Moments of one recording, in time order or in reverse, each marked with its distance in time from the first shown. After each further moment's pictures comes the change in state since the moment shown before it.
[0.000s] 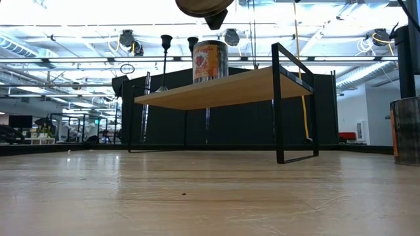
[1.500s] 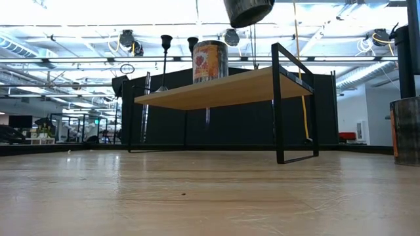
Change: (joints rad) left arm -0.083 -0.171 -0.125 -0.094 -0.386 -0.249; right arm -0.082 -0.347 0.002 -0.512 0.564 -0.247
